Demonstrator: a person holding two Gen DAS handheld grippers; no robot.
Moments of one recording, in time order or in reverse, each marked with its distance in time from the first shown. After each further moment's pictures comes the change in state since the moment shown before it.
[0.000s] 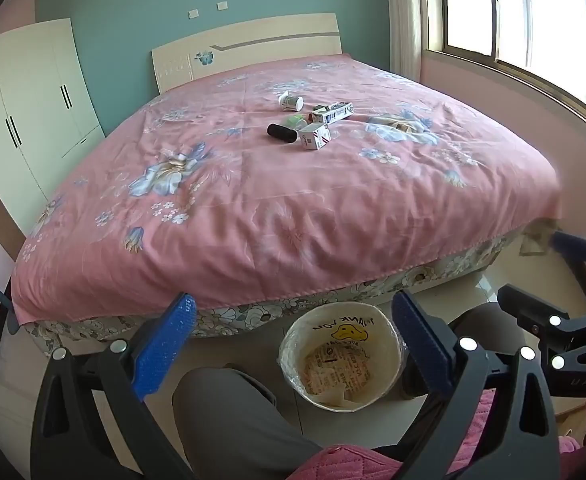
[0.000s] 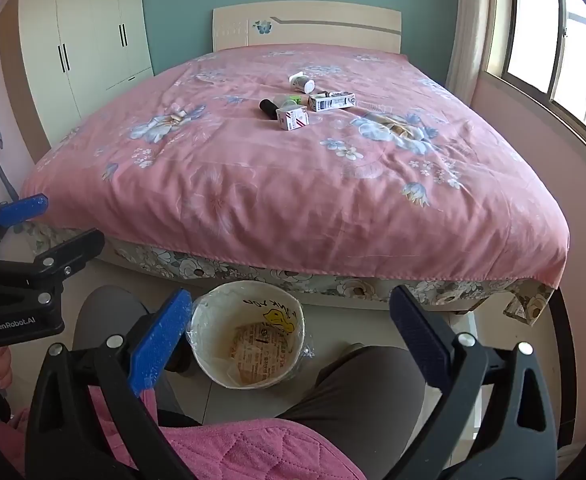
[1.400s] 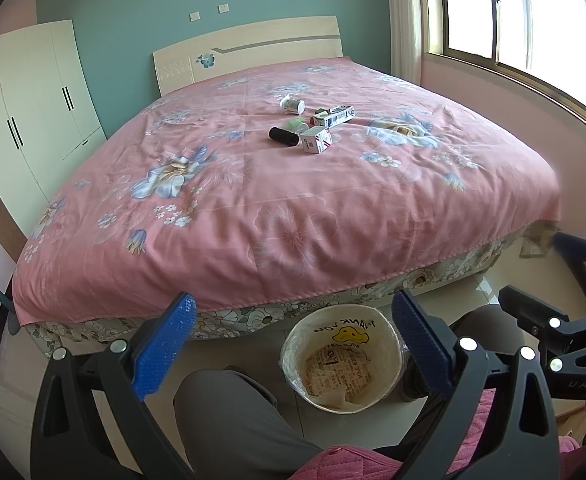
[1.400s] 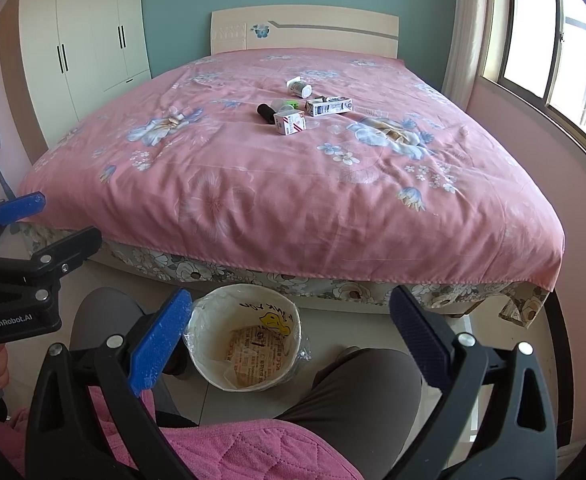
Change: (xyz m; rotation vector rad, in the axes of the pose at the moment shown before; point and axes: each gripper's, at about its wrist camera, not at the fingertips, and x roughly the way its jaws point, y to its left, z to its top) left arm -0.006 -0.003 0.003 0.006 -0.022 0.005; right arm -0.004 0.001 0.002 -0.009 -0.005 -0.023
